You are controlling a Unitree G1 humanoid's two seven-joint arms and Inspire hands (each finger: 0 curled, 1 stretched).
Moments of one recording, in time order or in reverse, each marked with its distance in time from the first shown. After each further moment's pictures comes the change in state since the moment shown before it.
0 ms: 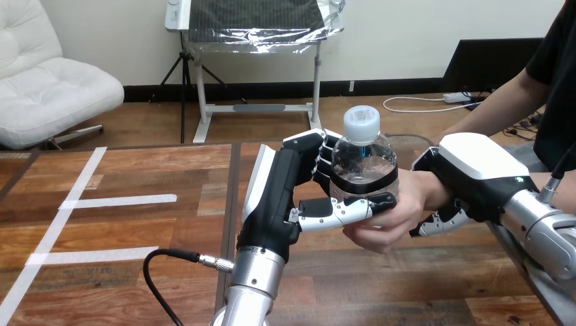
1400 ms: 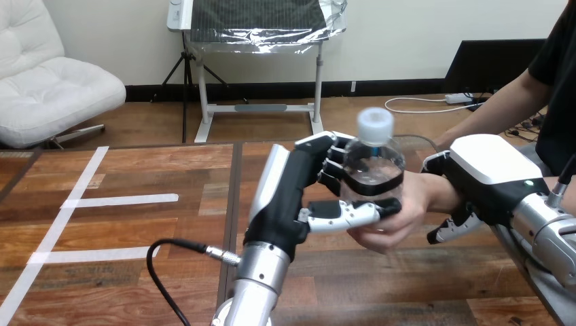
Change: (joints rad) left arm -0.018 0.007 -0.017 -0.058 0.108 0.153 -0.078; right arm 0.012 -0.016 0.001 0.029 -0.107 0.025 -0.068
